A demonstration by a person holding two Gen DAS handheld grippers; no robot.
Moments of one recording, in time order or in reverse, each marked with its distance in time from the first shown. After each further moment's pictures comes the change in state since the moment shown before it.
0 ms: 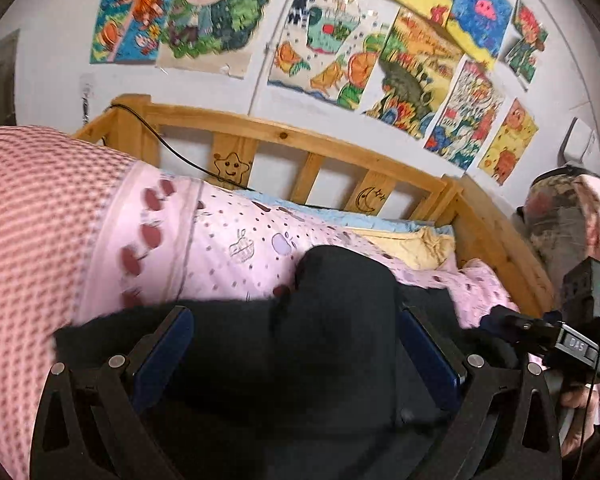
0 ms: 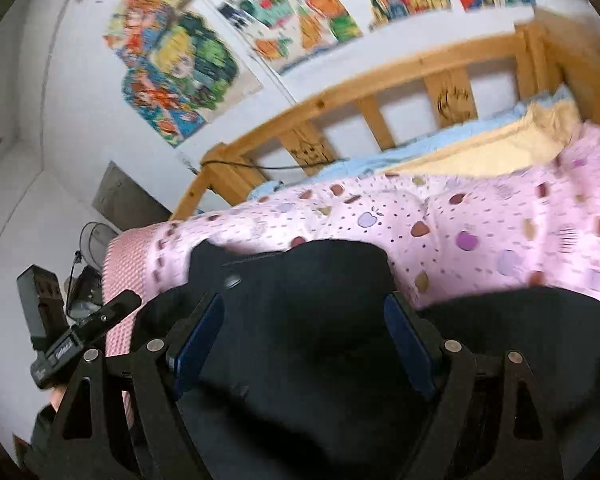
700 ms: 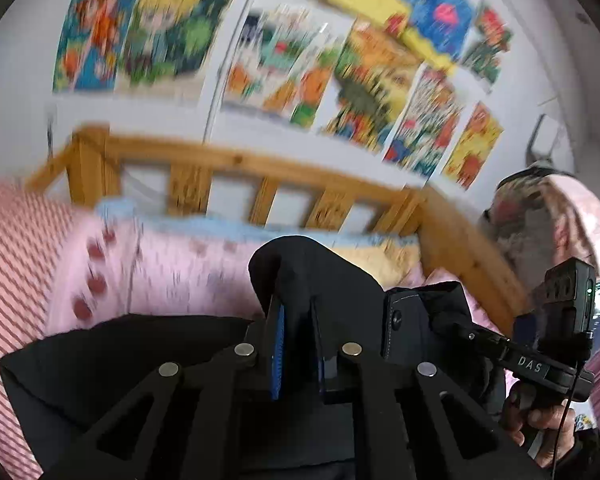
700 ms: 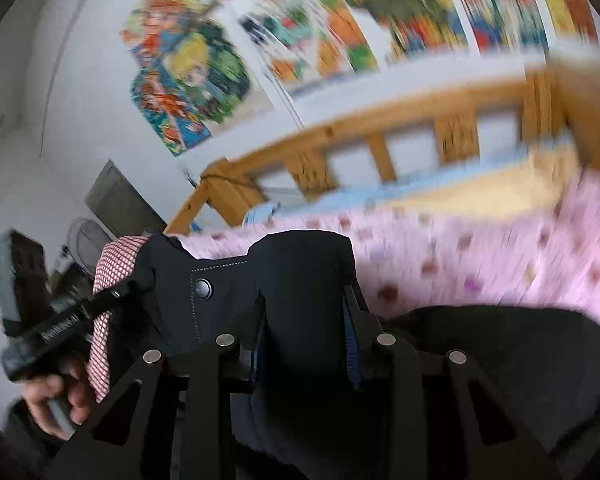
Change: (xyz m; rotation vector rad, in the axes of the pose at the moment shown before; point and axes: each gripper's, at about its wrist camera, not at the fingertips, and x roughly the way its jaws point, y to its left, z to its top) left arm -0.040 -0.045 0.025 0.083 -0.094 -0.119; right arm -0.034 0.061 0.010 -0.155 -0.134 -0.075
